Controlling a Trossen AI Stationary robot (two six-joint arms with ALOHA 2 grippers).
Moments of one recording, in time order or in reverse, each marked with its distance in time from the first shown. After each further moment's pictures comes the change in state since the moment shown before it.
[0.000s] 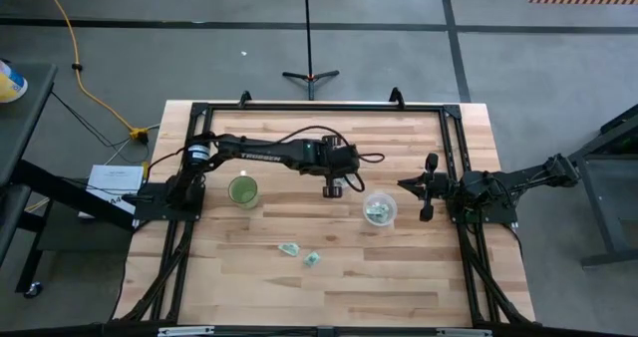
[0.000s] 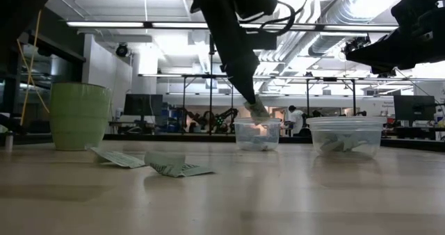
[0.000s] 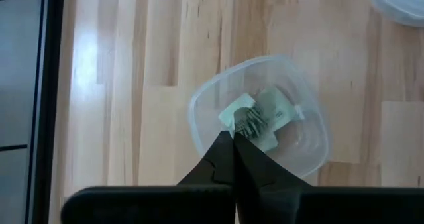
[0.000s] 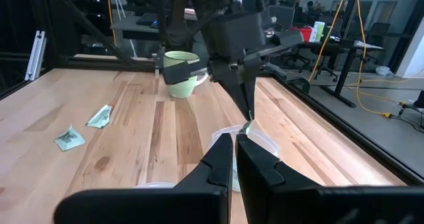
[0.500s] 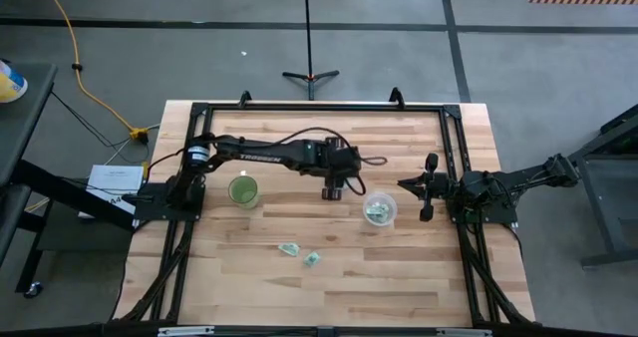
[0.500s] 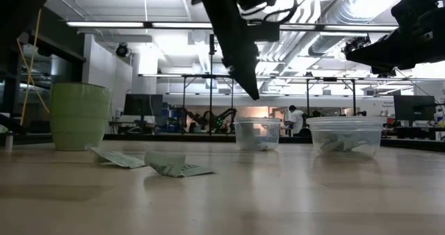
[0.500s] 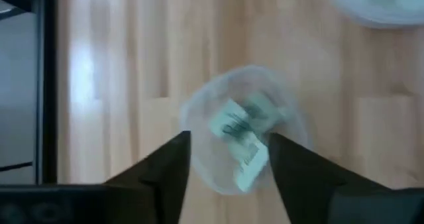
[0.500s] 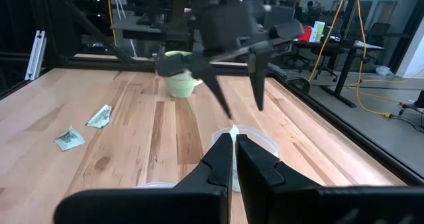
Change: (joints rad) left arm -0.020 0.000 0.044 -0.045 0.028 0.055; right arm 0.000 0.000 0.000 0.000 0.000 0.000
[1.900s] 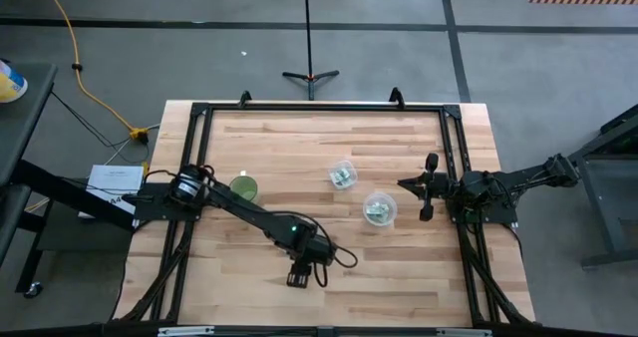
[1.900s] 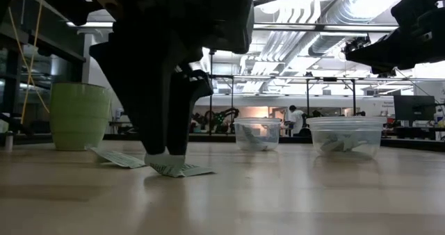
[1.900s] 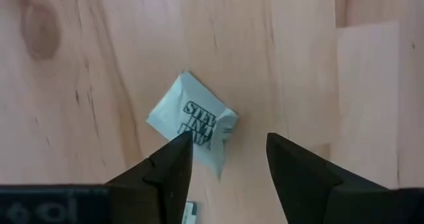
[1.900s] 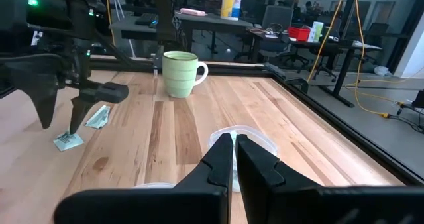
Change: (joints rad) left arm -0.431 0.002 -0.264 0.036 0.411 -0.499; right arm 0.000 0.000 0.000 0.001 0.005 0.000
